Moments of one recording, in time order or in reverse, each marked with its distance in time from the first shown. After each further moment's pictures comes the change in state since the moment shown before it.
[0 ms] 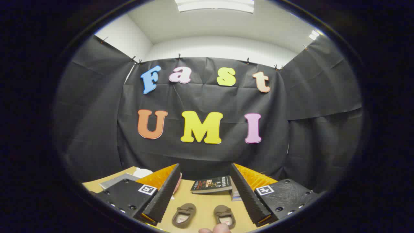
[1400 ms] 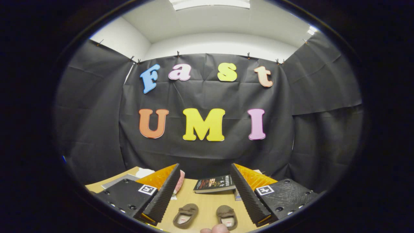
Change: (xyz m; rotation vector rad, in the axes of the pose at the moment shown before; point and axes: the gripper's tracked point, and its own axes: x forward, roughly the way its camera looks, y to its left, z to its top) arm 0.020 -0.016 0.000 0.031 0.034 0.028
